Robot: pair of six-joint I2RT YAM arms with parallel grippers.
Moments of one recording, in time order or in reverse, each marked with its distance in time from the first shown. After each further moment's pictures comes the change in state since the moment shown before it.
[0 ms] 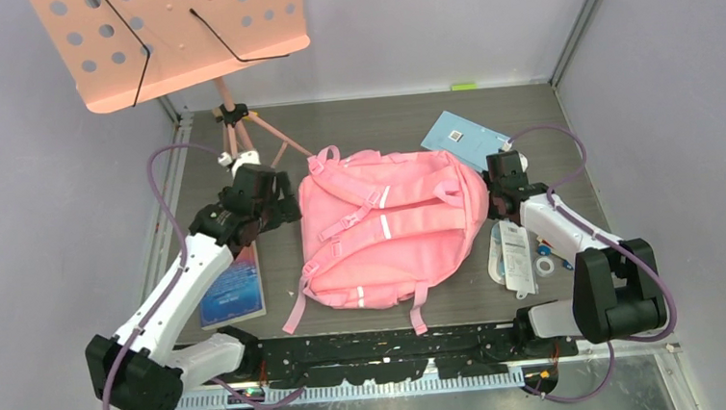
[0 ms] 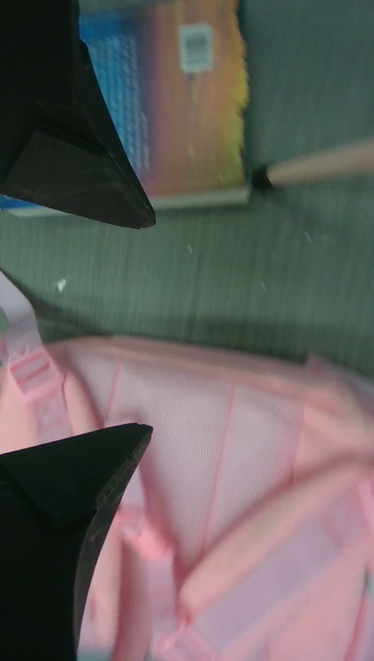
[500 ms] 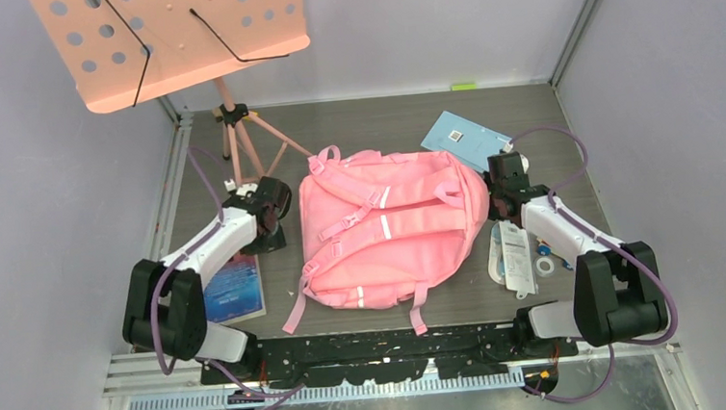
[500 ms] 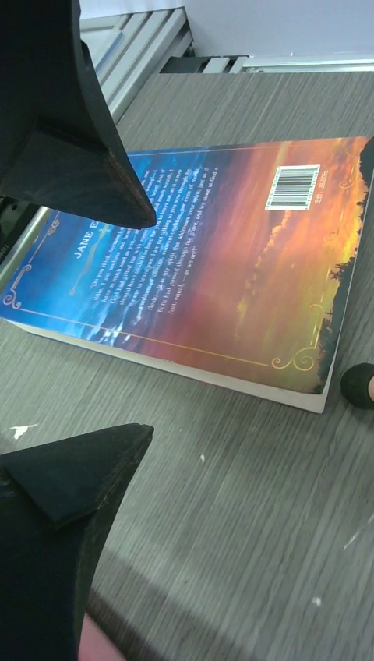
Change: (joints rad) left arm 0.158 0.296 -0.161 -0.139 -0.307 -0.072; right arm -0.003 -0.011 -0.015 0.012 -0.004 0.000
